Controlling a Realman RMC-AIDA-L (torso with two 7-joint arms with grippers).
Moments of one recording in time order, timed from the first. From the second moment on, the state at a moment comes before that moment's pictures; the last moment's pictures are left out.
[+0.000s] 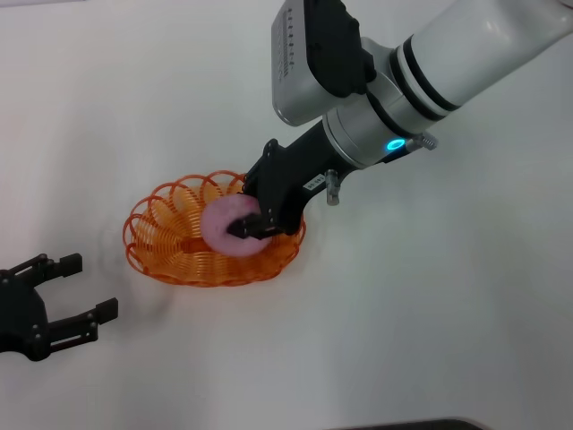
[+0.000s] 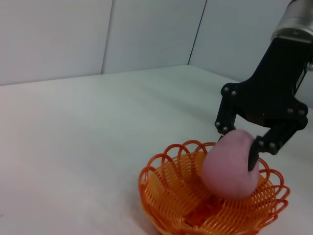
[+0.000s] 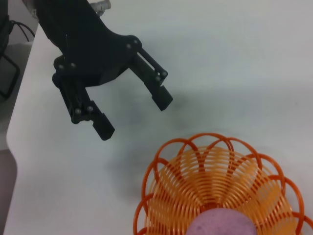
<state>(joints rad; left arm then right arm) -0.24 -2.16 0.33 0.78 2.30 1.73 -1.12 0.80 2.10 -1.58 -0.86 -2.07 -1.26 1.88</state>
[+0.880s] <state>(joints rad) -0.24 -2.16 0.33 0.78 2.30 1.73 -1.12 0.80 2.10 -1.57 -0.82 -2.04 -1.24 1.85</state>
